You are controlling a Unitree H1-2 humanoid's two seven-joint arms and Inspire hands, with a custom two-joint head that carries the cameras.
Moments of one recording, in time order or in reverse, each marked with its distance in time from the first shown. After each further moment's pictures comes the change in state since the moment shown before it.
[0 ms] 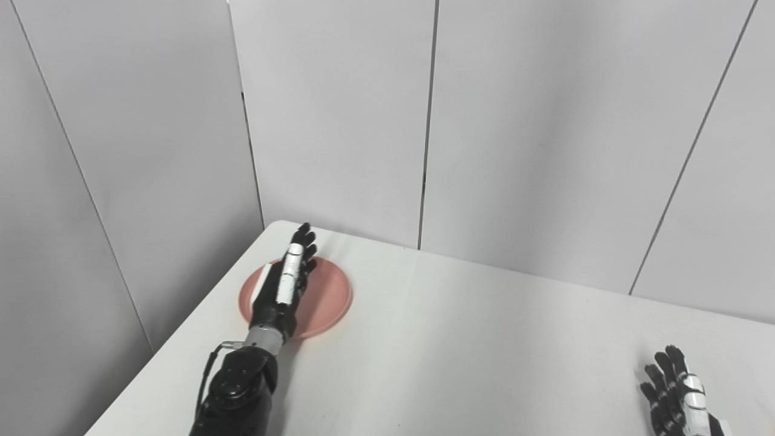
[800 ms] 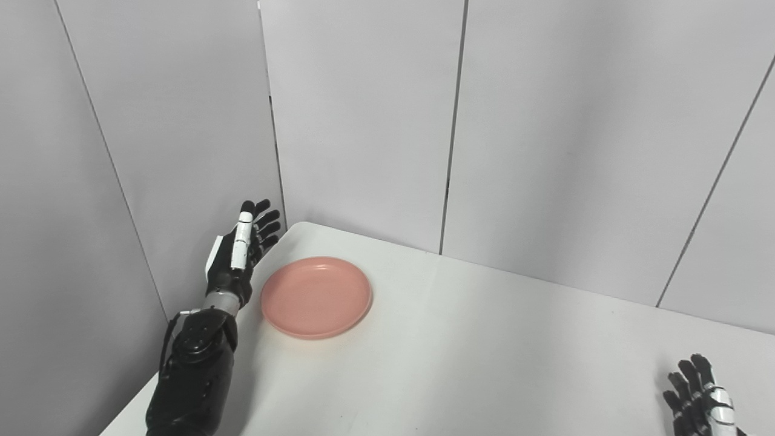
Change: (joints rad) left arm -0.079 0.161 0.114 0.242 -0.055 -0.066 0.002; right arm 0.002 0.007 0.002 -0.017 -0.003 -0.012 0.014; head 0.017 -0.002
